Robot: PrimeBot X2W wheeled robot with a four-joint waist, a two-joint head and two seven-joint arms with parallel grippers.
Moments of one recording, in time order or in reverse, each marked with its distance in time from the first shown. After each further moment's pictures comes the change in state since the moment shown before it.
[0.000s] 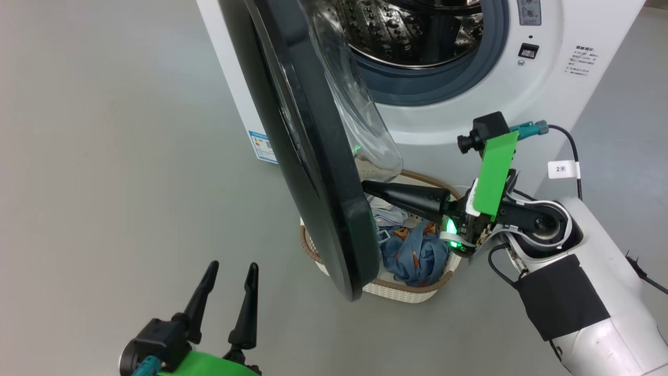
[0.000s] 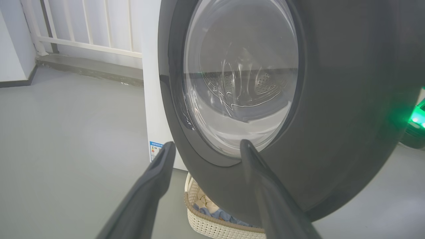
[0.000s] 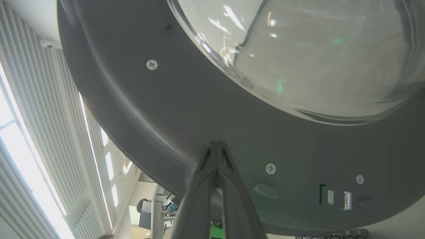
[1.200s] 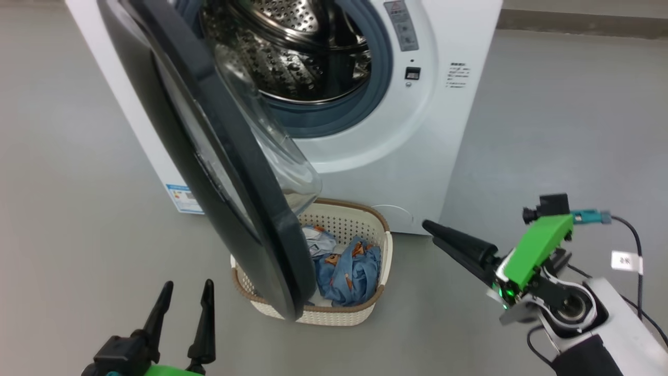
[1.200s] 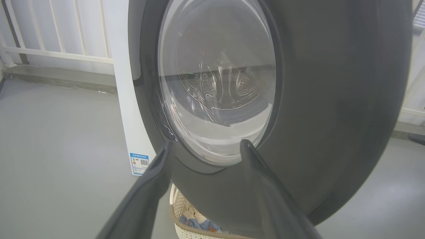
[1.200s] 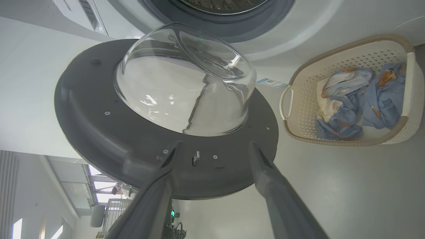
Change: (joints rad) left arm 0.040 0.030 0.119 0.036 0.028 -0.009 0.000; right arm 0.263 -0.097 -0.023 -0.056 -0.137 0.000 -0.327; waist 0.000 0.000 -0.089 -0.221
